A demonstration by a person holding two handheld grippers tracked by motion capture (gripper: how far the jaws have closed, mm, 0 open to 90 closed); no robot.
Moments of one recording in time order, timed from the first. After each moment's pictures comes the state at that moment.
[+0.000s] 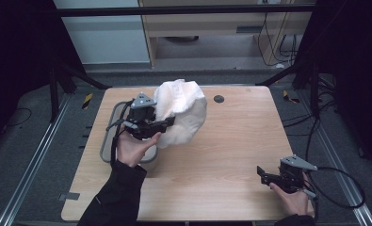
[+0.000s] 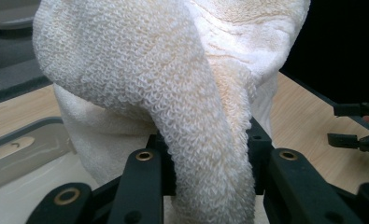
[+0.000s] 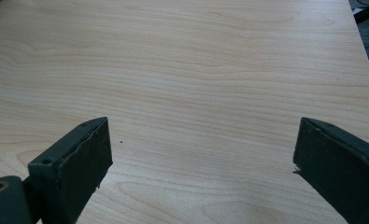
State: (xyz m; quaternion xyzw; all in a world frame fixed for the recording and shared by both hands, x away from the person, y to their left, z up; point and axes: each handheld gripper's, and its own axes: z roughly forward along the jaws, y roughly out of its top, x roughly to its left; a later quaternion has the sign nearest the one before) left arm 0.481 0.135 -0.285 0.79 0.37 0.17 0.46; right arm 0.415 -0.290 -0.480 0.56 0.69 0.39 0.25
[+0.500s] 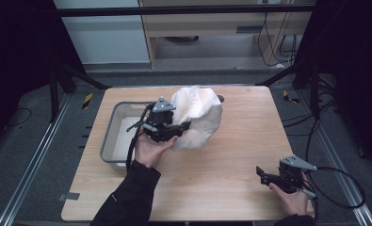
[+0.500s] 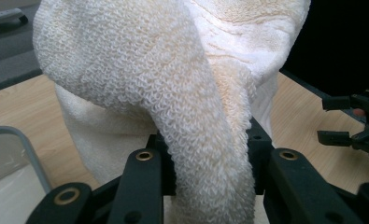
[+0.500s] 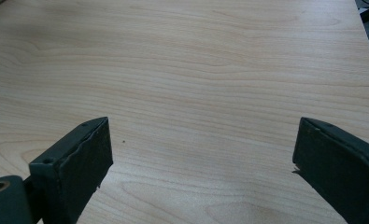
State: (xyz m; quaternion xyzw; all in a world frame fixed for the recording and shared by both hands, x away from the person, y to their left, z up) left arm 0.489 0.097 -0.309 0.81 0.35 0.15 0.45; right arm 0.415 -0.289 -0.482 0.56 0.69 0.39 0.25
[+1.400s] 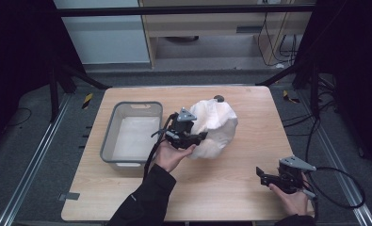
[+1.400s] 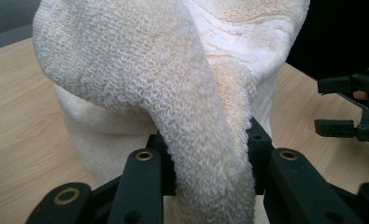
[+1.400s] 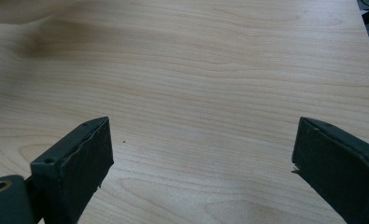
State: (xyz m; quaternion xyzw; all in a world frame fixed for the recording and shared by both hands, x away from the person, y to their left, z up) left arm 0.500 0.053 -0.356 0.82 0.34 0.12 0.44; right arm 0.415 -0.289 -0.483 0.55 0.70 0.39 0.25
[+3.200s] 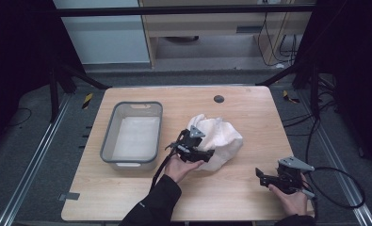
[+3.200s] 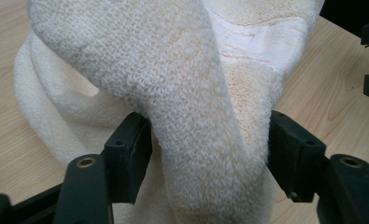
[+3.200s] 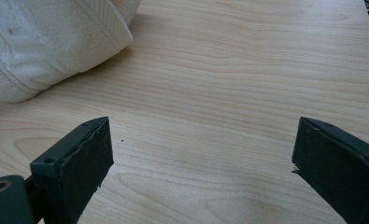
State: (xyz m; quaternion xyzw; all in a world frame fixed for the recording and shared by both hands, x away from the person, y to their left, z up) left arm 0.504 0.032 -0.429 0.84 0.34 0.11 0.40; right arm 0.415 -0.288 -0.486 0.55 0.70 0.38 0.25
